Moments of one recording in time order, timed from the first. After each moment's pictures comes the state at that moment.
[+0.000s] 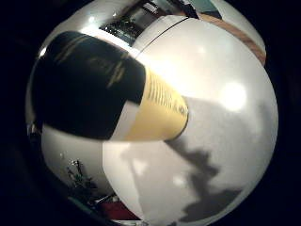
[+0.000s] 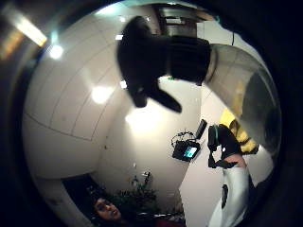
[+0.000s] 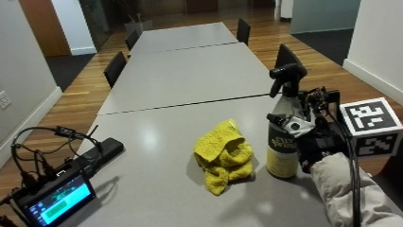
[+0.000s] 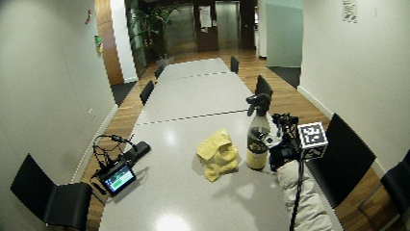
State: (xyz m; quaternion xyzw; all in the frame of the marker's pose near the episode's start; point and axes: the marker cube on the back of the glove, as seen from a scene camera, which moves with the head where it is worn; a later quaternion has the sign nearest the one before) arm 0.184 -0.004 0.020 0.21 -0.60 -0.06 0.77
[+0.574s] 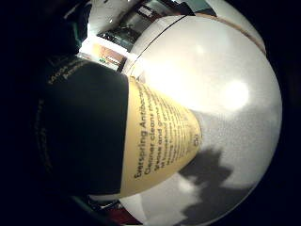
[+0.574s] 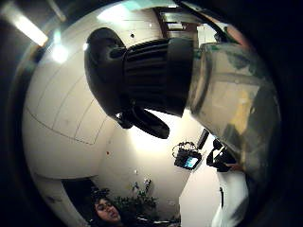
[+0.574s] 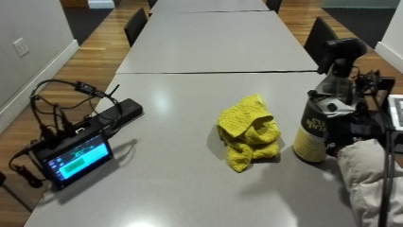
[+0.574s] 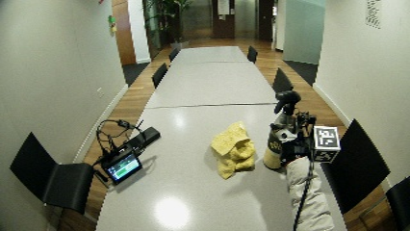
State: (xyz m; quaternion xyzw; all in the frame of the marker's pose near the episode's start) arm 0.219 0.017 -0.002 0.28 -0.65 -0.01 0.71
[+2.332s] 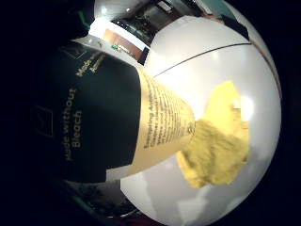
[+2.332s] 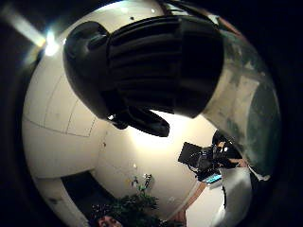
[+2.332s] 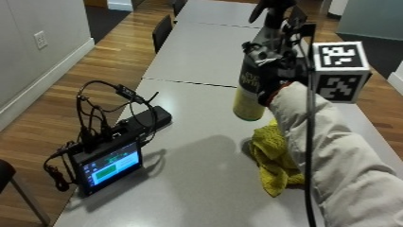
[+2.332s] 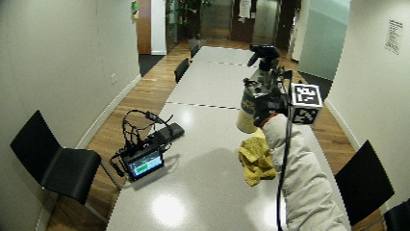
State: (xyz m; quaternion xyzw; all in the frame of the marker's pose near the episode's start) arm 0.126 -0.037 -0.112 0.27 -0.66 -0.04 0.70
